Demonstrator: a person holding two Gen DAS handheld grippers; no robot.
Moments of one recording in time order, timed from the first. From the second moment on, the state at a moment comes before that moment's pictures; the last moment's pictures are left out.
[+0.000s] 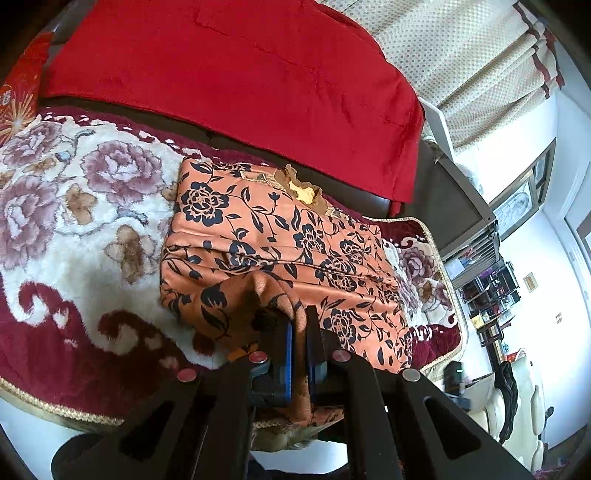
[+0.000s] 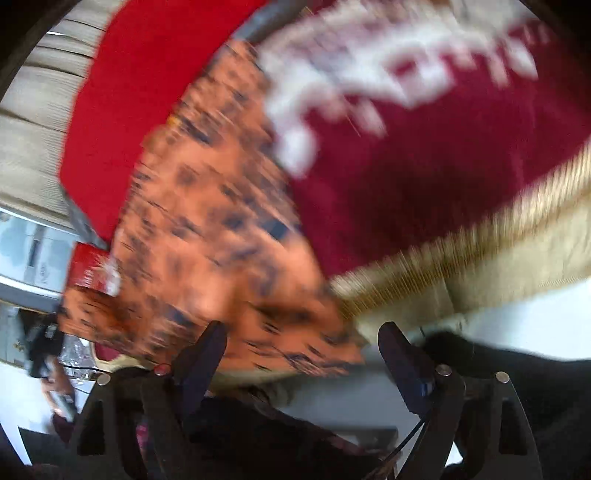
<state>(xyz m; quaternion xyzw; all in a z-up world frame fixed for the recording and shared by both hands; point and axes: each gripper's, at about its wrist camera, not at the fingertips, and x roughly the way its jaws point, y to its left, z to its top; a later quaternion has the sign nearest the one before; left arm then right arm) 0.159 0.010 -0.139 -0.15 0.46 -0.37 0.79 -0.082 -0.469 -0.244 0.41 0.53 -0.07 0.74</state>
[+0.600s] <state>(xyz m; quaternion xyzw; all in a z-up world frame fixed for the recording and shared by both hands) 0.143 0.021 -0.142 -0.14 0.47 -0.35 0.80 -0.065 -0.402 -0.211 0.37 0.45 0.04 0.81</state>
